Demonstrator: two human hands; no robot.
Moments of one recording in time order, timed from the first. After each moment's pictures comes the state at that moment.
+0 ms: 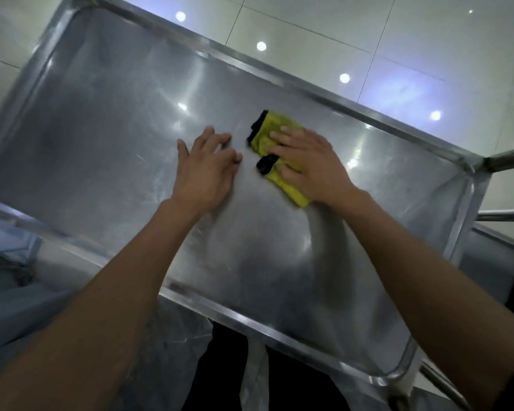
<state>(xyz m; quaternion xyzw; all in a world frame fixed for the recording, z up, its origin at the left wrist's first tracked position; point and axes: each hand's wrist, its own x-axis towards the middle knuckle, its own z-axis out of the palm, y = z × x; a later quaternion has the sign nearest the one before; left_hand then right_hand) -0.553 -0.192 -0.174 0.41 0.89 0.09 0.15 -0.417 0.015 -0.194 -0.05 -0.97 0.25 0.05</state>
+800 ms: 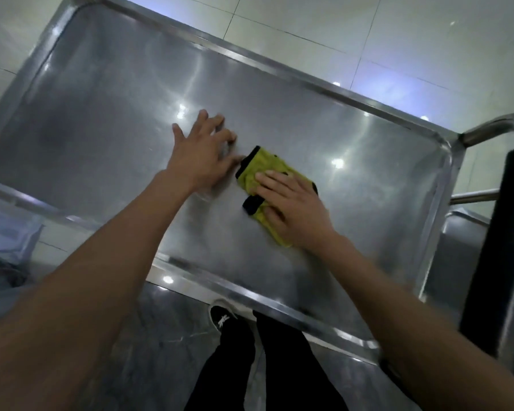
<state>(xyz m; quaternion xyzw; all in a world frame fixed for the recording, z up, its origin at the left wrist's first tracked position) -0.547 -0.196 -0.178 0.45 0.88 0.05 0.16 -0.320 -0.075 -0.193 -0.06 -0.97 0.21 0.03</state>
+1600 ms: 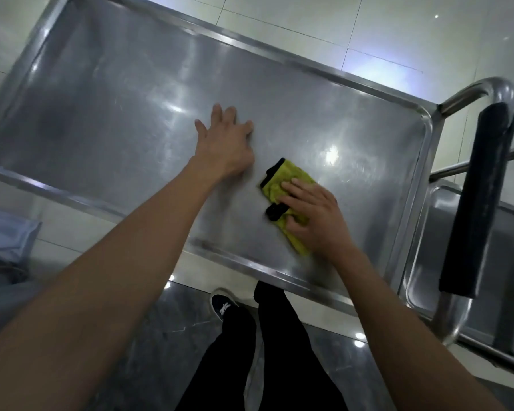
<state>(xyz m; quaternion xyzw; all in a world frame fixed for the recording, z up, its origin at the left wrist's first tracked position) -0.484 -0.171 -0.166 0.44 0.88 -0.02 0.19 -0.228 -0.099 -0.192 -0.17 -0.95 0.26 0.09</state>
